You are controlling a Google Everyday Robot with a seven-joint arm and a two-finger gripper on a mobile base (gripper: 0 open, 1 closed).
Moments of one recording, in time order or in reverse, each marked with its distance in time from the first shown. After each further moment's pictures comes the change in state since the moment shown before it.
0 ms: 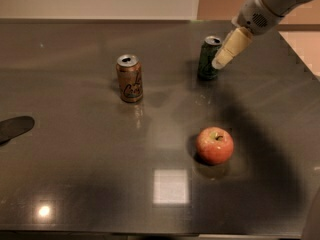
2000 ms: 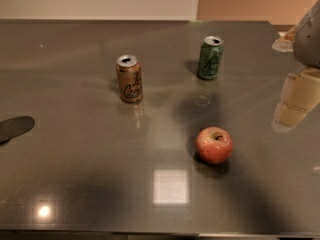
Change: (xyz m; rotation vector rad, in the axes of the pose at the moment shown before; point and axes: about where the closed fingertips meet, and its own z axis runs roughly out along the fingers) arm 0.070 0.168 -0.124 -0.016 0.289 -0.188
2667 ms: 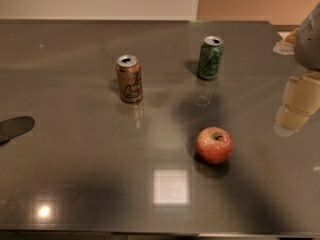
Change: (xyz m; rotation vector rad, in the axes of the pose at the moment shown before) arm 0.002 0.006 0.000 -0.011 0.016 -0.003
